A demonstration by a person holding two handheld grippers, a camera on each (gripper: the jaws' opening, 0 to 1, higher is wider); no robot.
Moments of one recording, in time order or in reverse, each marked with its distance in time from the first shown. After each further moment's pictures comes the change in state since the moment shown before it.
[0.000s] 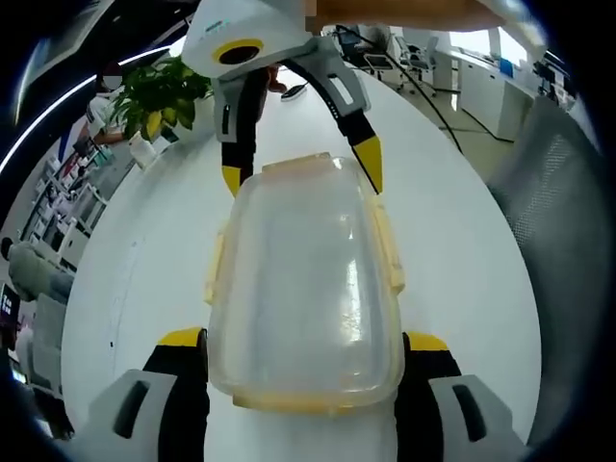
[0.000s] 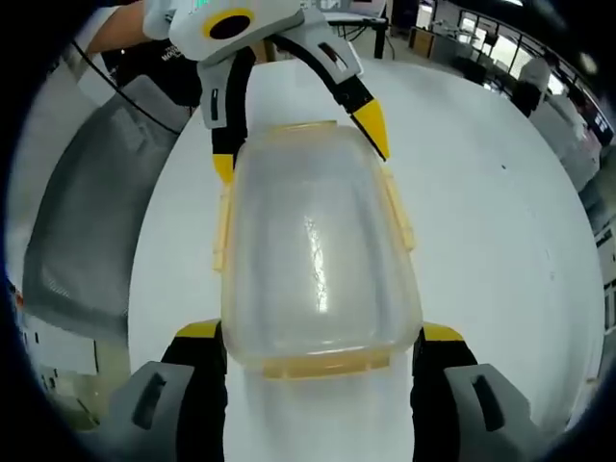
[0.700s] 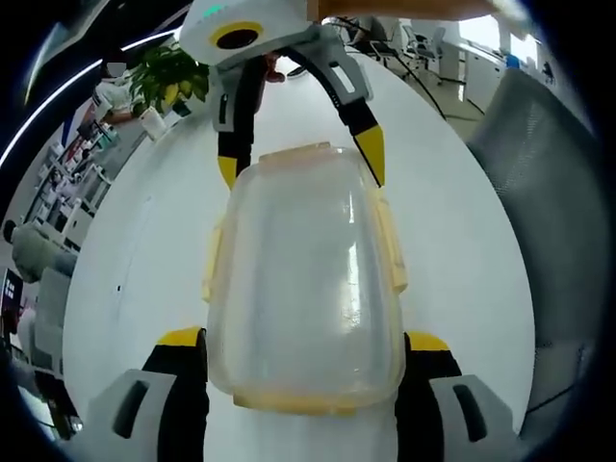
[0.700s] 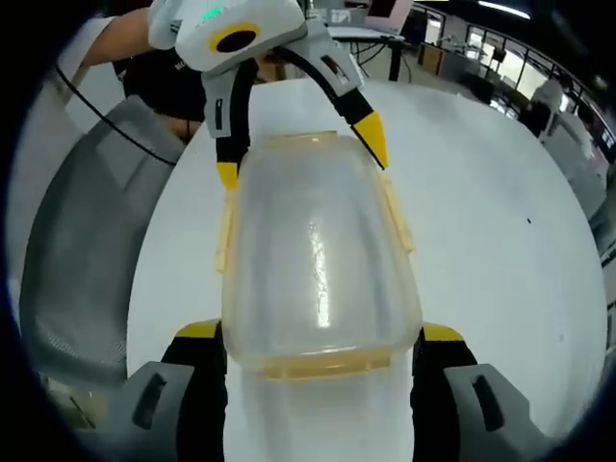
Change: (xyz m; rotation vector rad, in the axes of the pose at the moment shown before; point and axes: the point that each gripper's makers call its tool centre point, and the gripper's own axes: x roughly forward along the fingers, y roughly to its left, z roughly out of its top) left arm -0.045 -0.006 -0.069 -0.029 0.074 0.011; right arm 0.037 0.012 0.070 -0.038 -0.054 0.024
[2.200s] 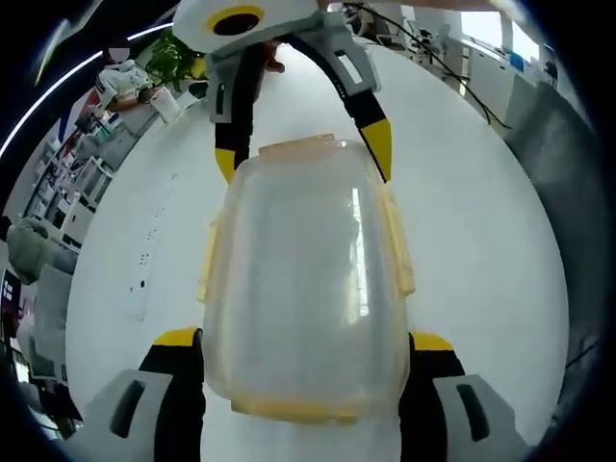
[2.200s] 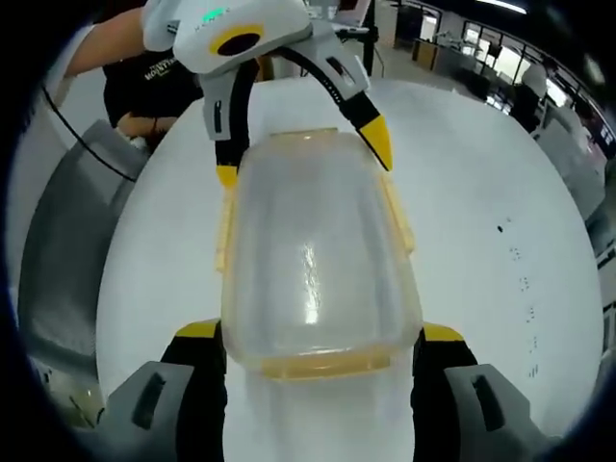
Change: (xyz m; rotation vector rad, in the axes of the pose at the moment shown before) left arm 0.030 0.105 -0.018 0.011 0.031 -0.015; right arm 0.004 -0.106 0.014 0.014 0.009 -0.012
